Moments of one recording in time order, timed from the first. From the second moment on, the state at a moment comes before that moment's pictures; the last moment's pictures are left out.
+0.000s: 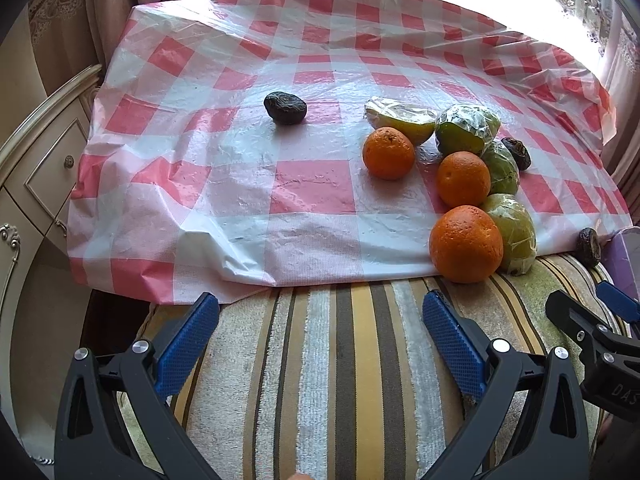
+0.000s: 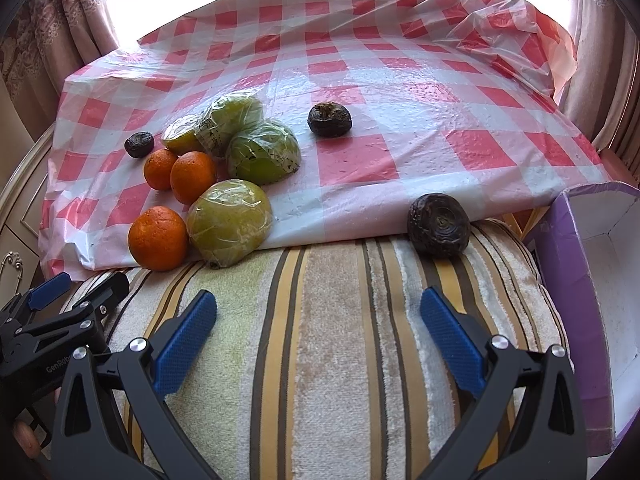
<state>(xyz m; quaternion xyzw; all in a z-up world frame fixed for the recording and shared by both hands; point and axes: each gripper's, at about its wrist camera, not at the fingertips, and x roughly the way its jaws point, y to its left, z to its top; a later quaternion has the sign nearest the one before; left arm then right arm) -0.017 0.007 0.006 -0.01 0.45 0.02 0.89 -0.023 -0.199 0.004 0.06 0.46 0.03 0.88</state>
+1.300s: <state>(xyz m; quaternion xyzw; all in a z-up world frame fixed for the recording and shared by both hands) -0.015 0.011 0.001 -0.04 0.45 0.00 0.89 -0.024 -0.206 0.008 0.08 0.46 0.05 0.88</state>
